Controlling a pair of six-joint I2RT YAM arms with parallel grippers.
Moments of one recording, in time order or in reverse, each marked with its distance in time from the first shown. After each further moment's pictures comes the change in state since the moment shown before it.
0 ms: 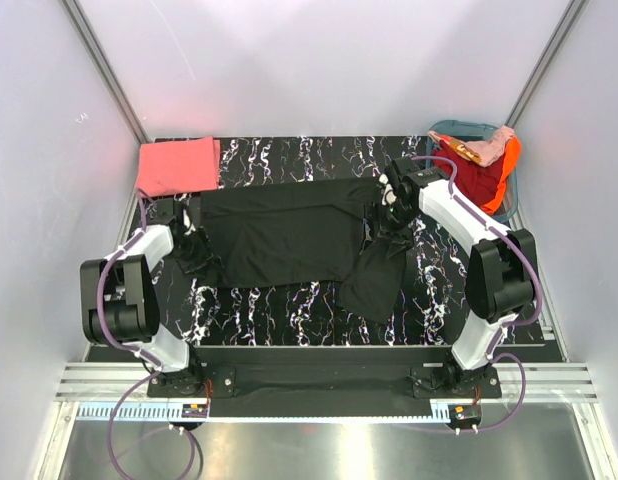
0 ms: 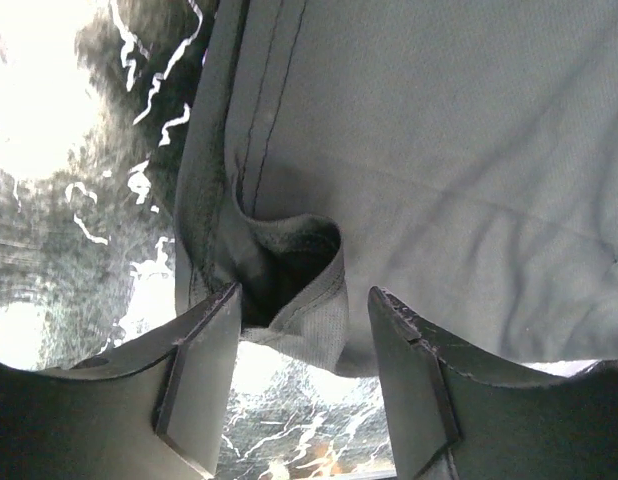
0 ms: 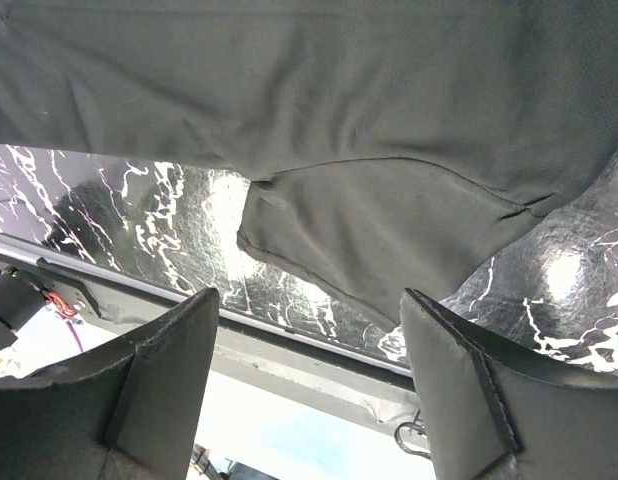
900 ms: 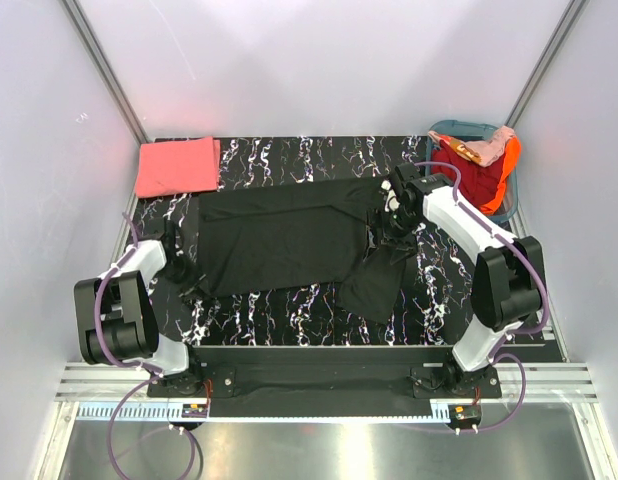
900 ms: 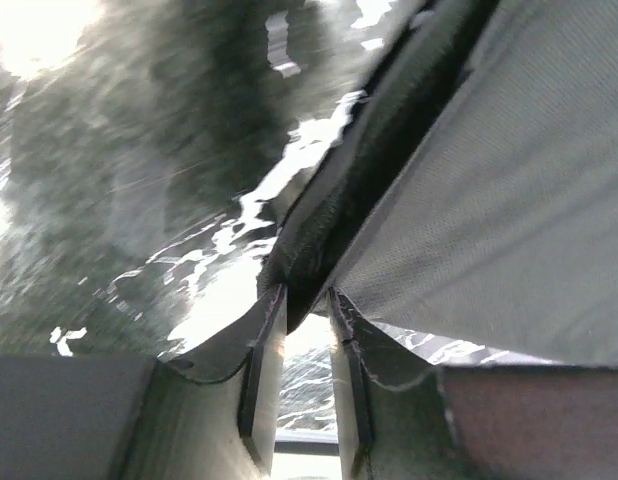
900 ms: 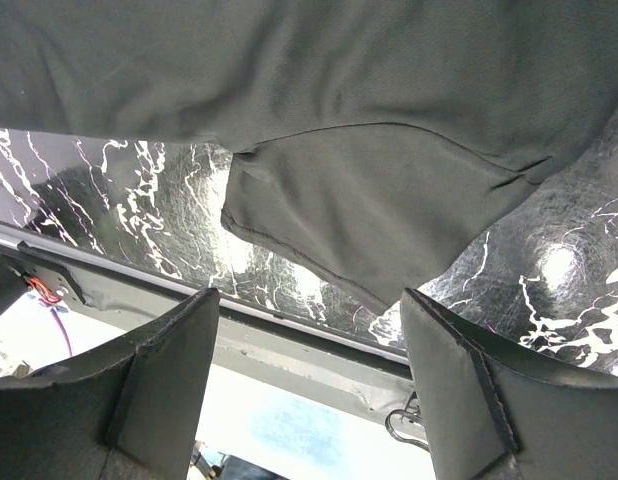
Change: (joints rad) left arm 0.078 -0.117 -0.137 -0.128 -0.071 -0.109; right arm 0.000 -0.062 -0.079 0.001 0.000 -0.016
